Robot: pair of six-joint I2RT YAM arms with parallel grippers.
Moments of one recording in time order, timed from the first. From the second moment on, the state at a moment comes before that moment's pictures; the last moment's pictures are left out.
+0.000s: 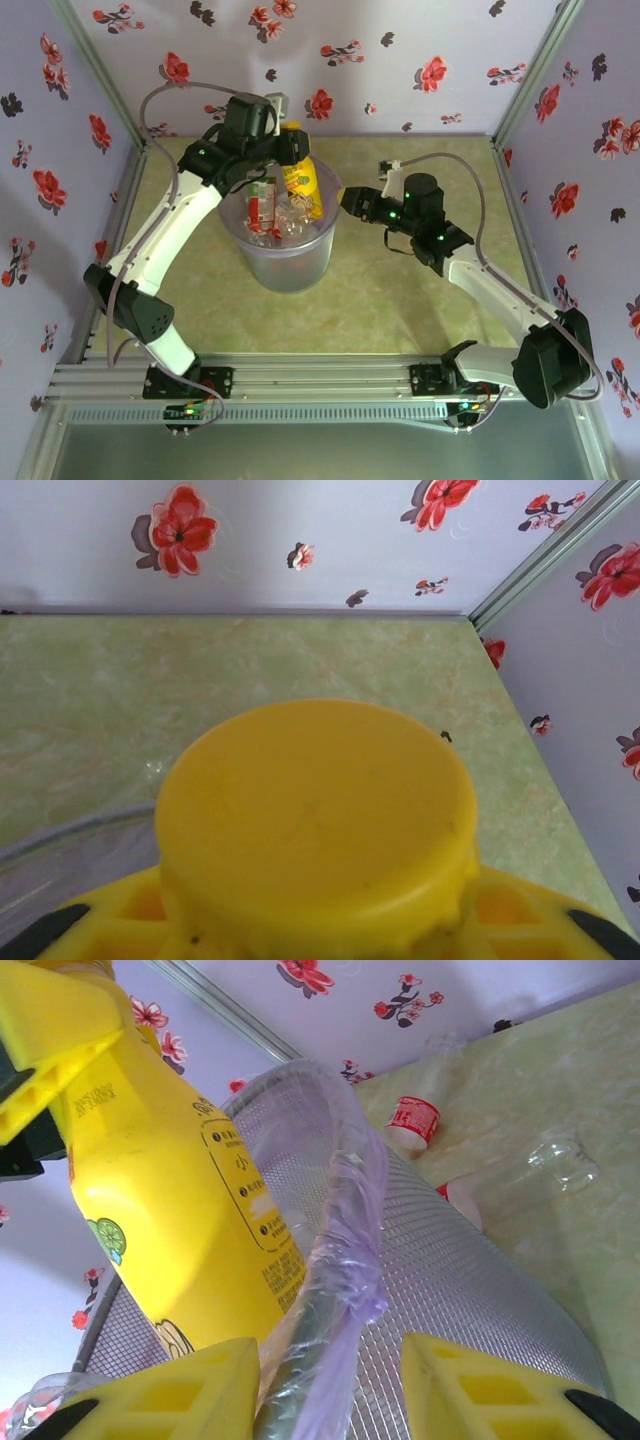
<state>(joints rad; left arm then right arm) -0.59 1.66 1.87 -0.76 0.04 -0.45 0.51 1.24 0.92 0.07 -0.45 0.74</state>
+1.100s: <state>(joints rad) -0.63 1.64 1.76 -0.79 -0.01 -0.47 0.52 1.28 0.94 0.10 -0.45 0.72</state>
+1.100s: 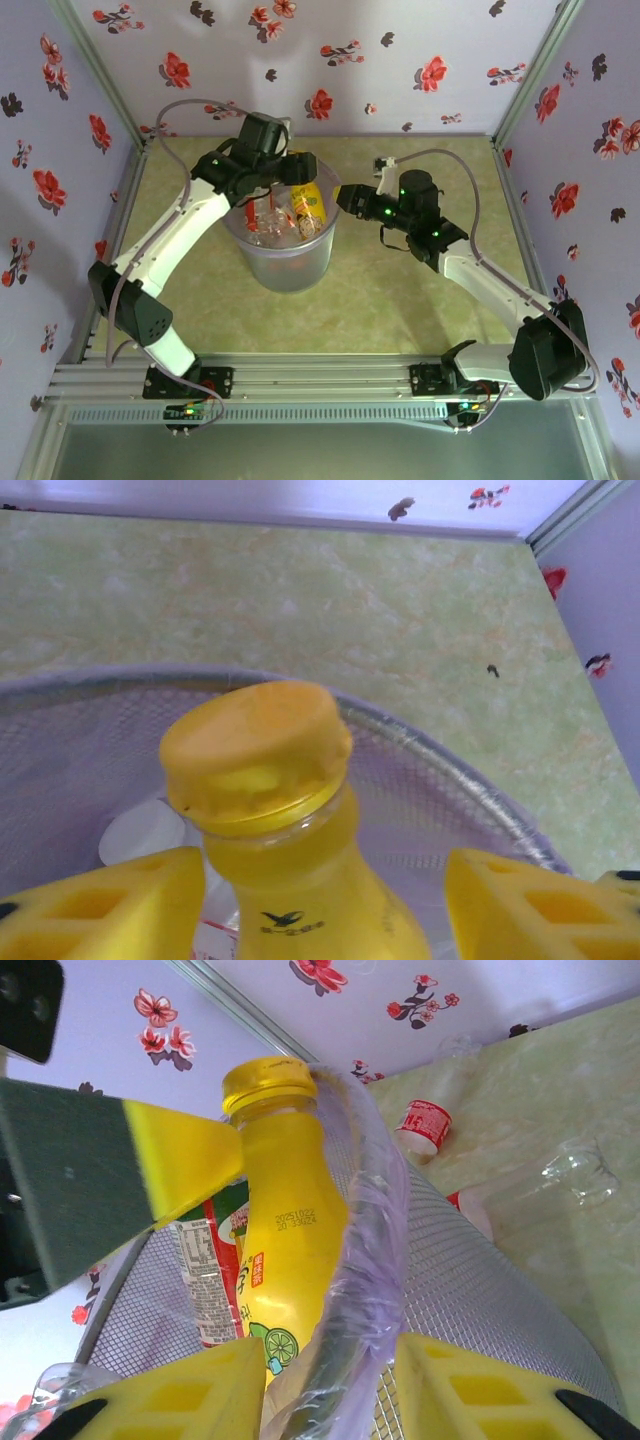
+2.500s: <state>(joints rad) -0.41 1.15 1.35 -0.90 -0.17 -0.42 0.54 1.28 1.28 -0.48 -0.27 0.59</state>
